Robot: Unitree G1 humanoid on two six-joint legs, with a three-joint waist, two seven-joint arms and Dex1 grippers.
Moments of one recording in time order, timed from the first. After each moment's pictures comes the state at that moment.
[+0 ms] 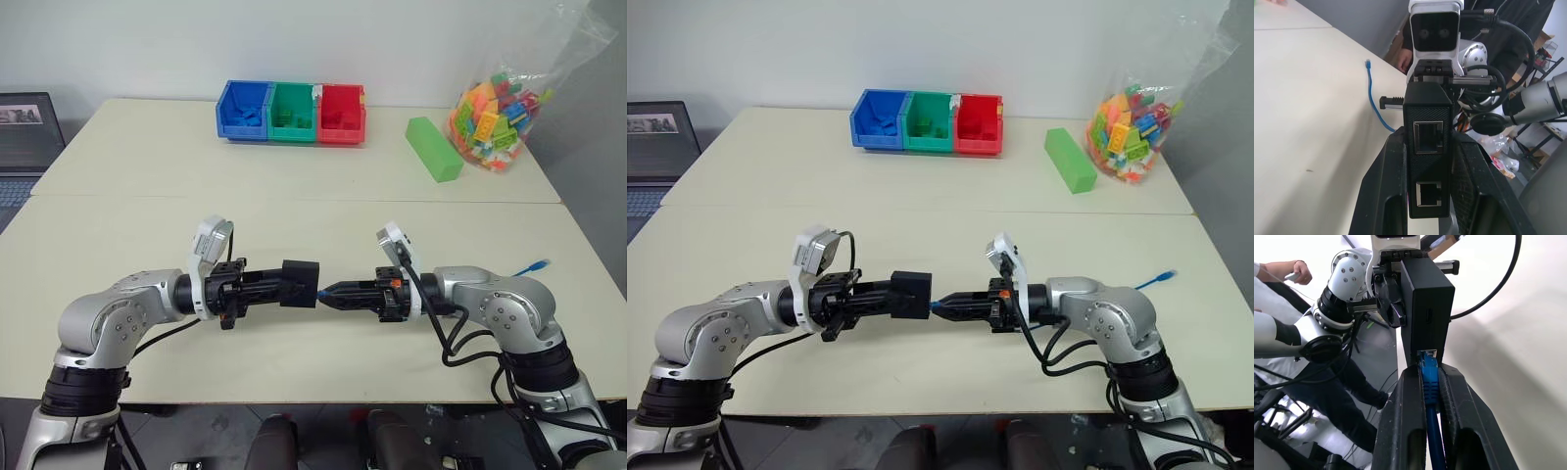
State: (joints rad) left arm -0.32 0.74 0.09 -0.17 -0.90 0.86 -1.21; right arm -0.52 -0.42 0.17 -0.27 0.84 1.05 0.87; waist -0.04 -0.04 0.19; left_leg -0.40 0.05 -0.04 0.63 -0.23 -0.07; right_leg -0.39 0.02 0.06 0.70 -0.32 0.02
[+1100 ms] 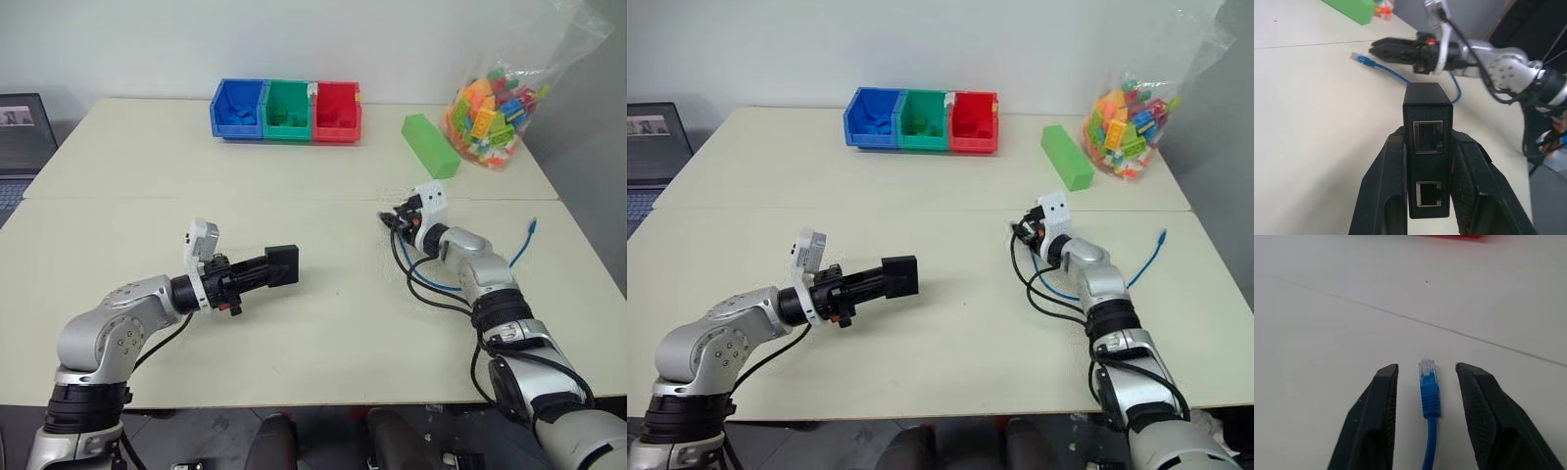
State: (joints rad) left arm -0.27 0.65 0.17 -0.16 -0.75 0.71 -0.90; right arm -0.76 -0.33 0.06 0.50 0.24 0.27 0.57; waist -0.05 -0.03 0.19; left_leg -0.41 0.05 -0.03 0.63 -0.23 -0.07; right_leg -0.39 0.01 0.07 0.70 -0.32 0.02
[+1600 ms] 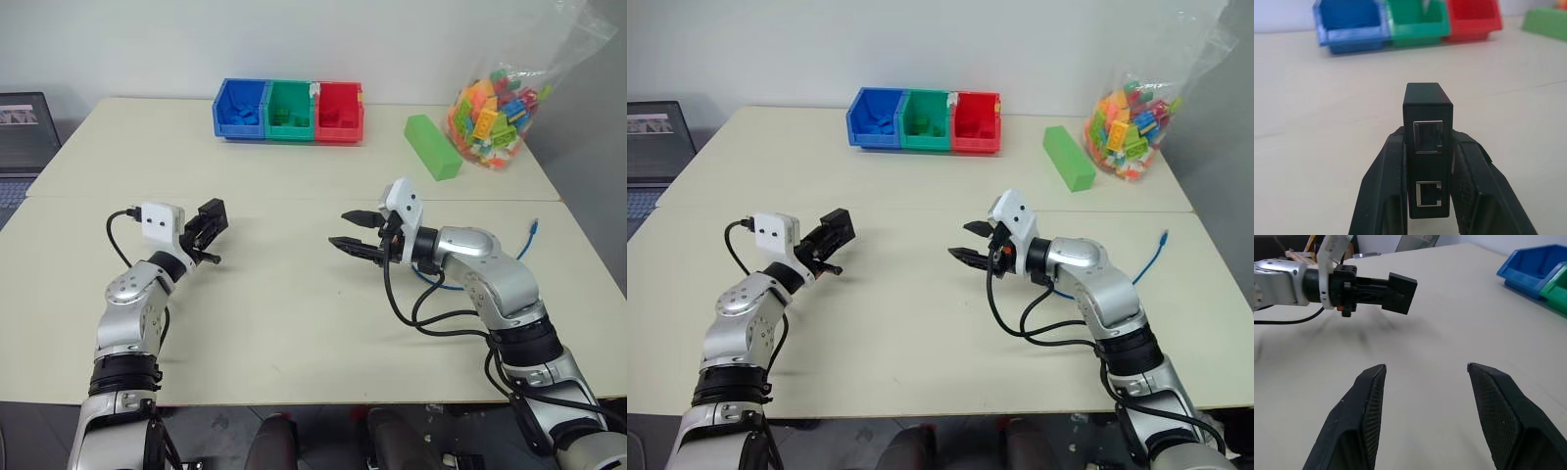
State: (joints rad) left arm -0.44 0.51 0.23 0.45 -0.29 0.04 -0.52; right arm -0.64 -0.38 0.22 -0.12 0.34 0.58 0.79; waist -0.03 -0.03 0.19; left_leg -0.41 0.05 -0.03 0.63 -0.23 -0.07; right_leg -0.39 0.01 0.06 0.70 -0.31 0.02
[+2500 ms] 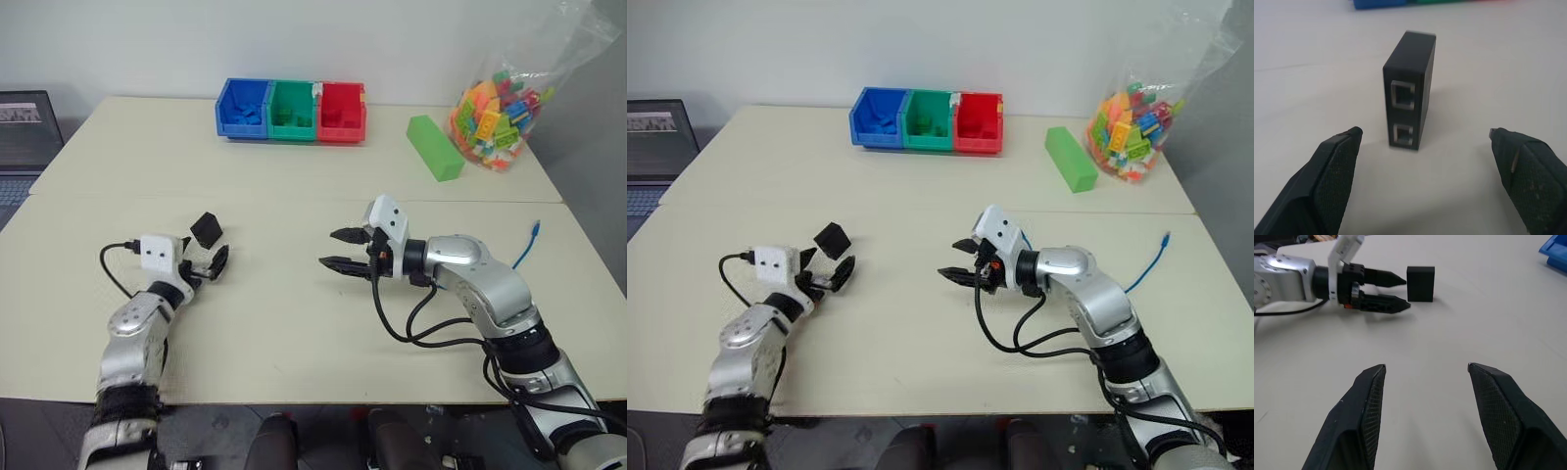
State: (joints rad) left arm -0.13 0.54 0.28 0.14 -0.30 0.14 -0.50; right arm -0.58 -0.44 0.27 -0.20 0.33 0.63 0.83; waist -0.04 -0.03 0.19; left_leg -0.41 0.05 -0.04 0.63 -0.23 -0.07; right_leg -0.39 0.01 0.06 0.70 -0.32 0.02
